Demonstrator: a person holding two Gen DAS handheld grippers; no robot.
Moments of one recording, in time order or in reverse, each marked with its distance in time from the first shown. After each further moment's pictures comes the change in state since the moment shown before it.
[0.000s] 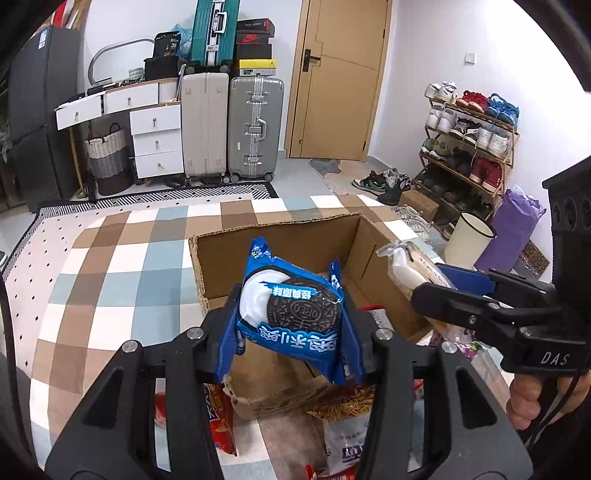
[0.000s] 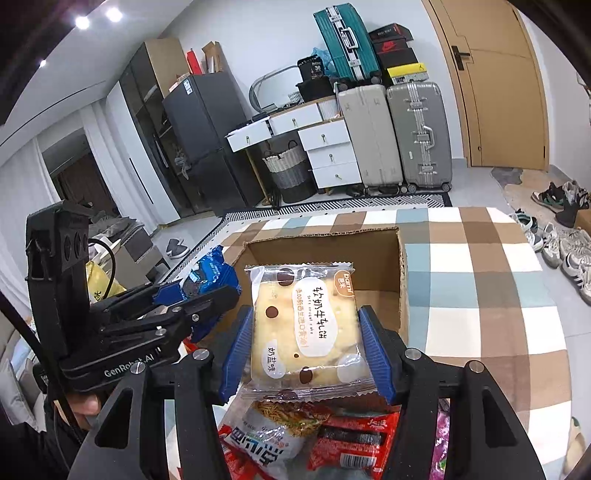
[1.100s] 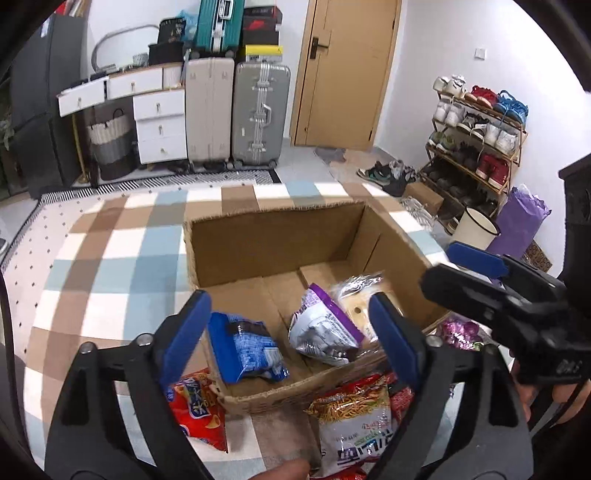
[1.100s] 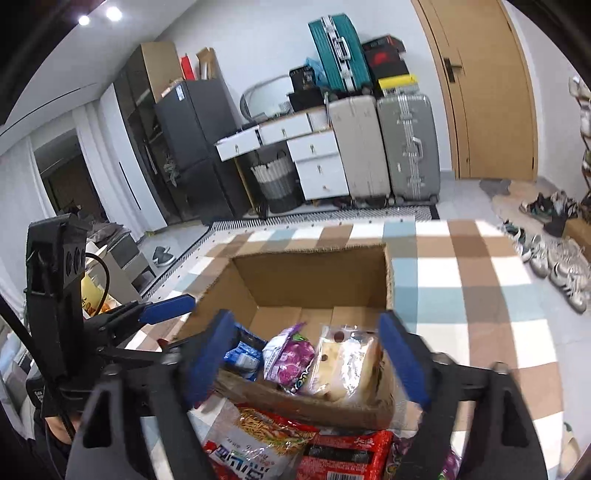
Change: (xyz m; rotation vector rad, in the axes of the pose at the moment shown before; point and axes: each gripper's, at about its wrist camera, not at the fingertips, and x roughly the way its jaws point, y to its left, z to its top) left arm 0.016 0.007 -0.003 -0.022 0.035 0.015; right arm 0.002 -0.003 0.006 -0.022 -0.062 -0.061
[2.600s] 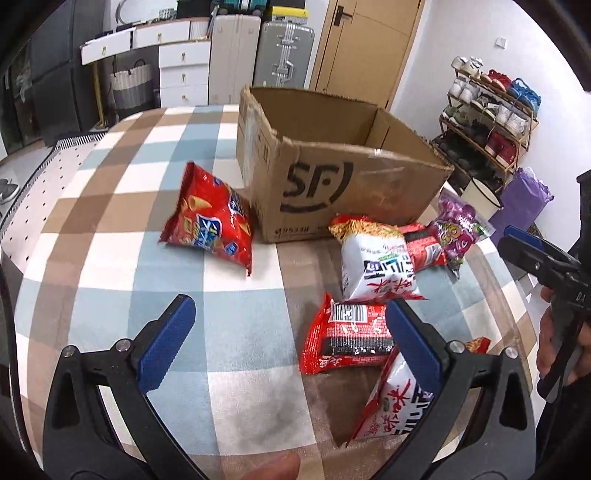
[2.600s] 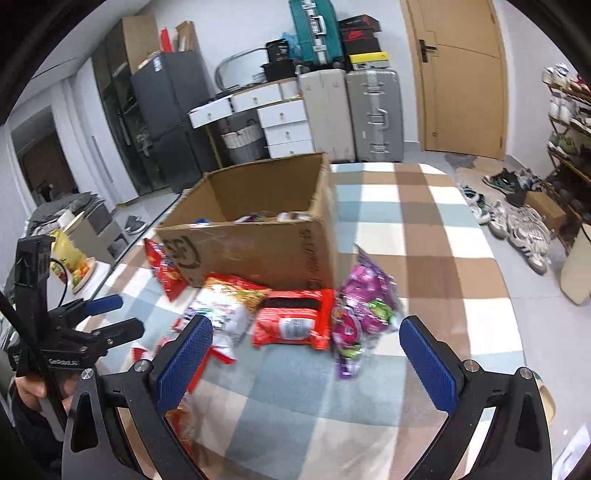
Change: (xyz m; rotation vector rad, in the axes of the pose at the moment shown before) left arm -0.066 0.016 -0.131 -0.093 0.175 0.016; right arm -0.076 -0.014 -0.102 0.016 0.133 -0.146
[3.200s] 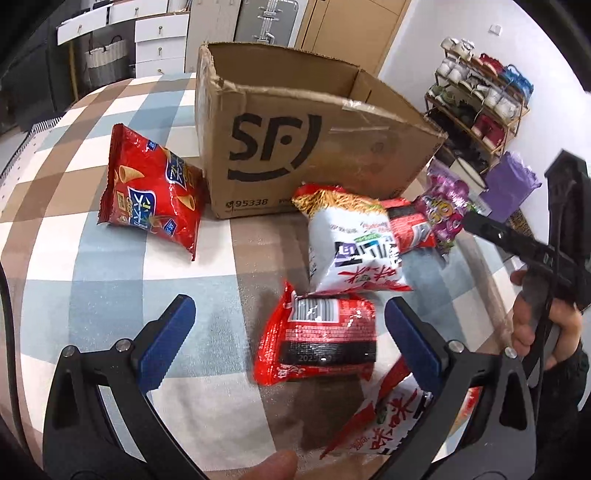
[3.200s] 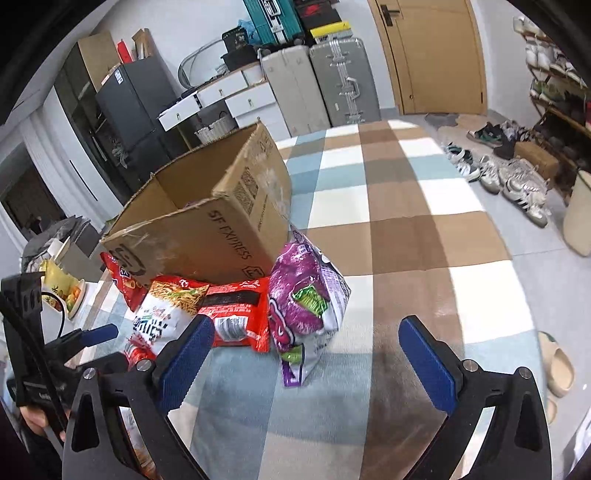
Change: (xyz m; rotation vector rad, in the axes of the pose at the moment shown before) left arm 0.047 -0.022 0.001 0.010 0.114 -0.075; right arm 0.049 -0.059 -0.003 0.148 0.090 0.006
